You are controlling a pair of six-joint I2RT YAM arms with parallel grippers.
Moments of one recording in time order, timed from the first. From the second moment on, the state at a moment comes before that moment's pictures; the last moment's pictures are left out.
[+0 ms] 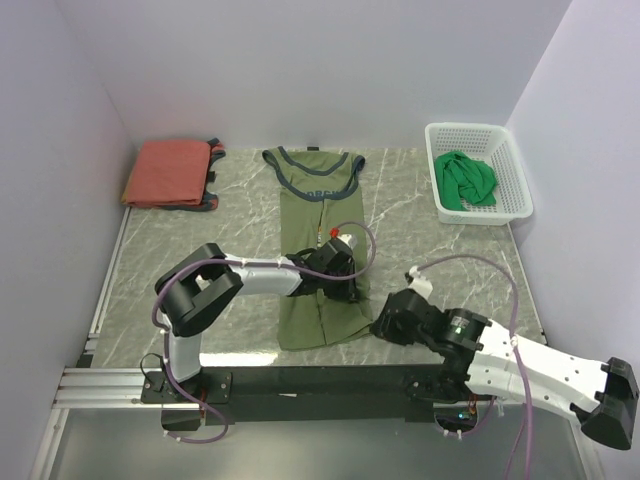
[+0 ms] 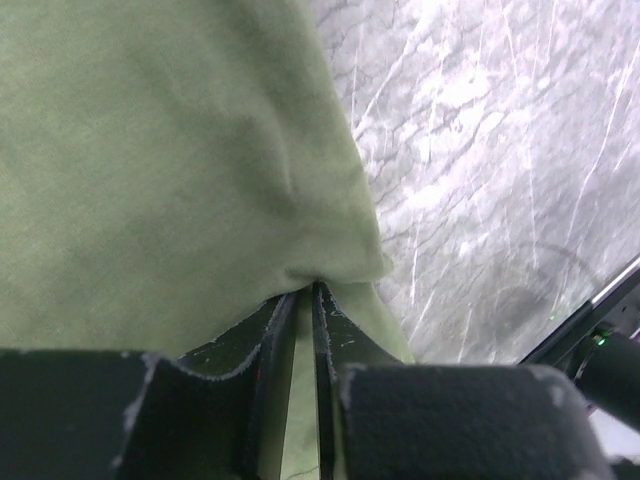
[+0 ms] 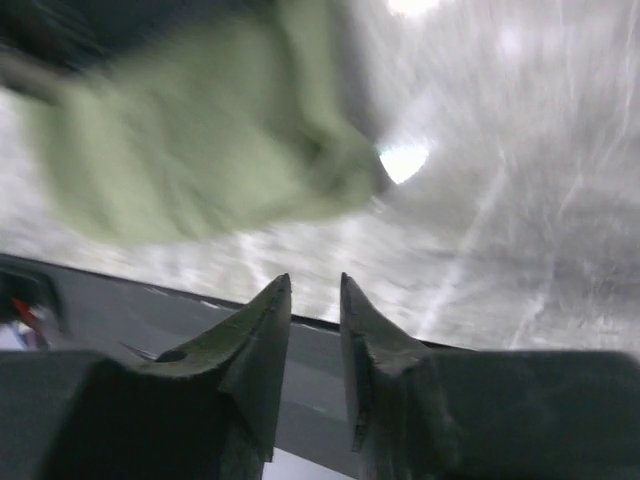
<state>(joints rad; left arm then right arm) -0.96 1.90 1.08 -0.01 0.09 -0.82 1.02 0.69 0.40 -0.67 0.21 1.20</state>
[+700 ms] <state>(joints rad) -0.97 1.37 0.82 -0.14 -0.07 -0.97 0.76 0.84 0.43 -0.22 0.12 0.79</state>
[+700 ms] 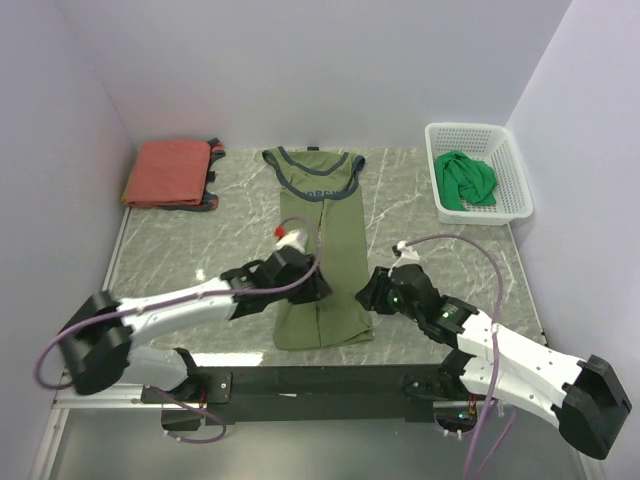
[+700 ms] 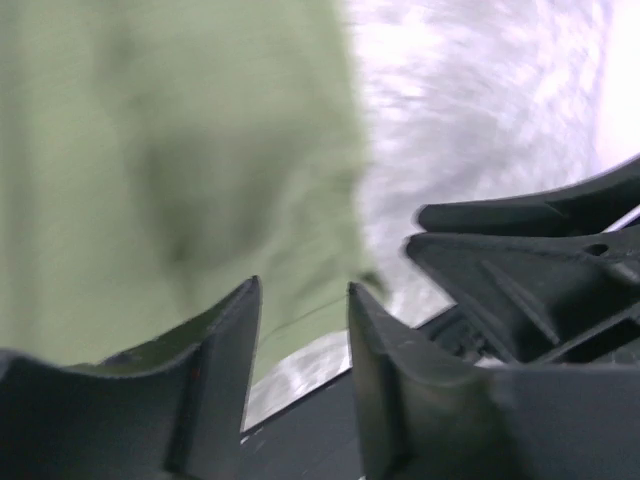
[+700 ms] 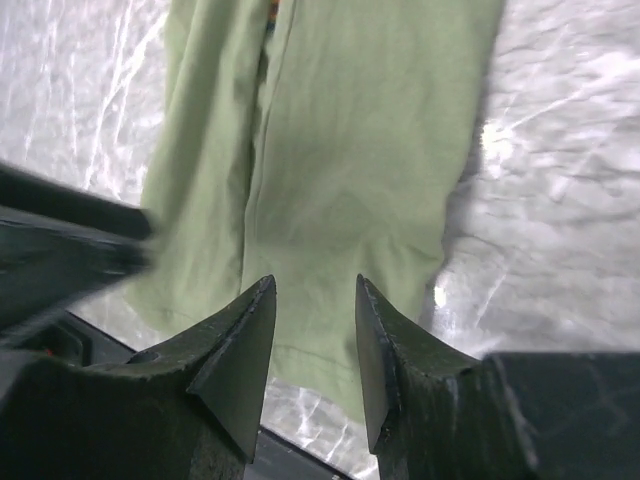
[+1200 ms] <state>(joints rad) -0.97 0.95 0.45 -0.39 -0.21 -1.26 0.97 0.86 0.25 -0.20 0.16 0.93</state>
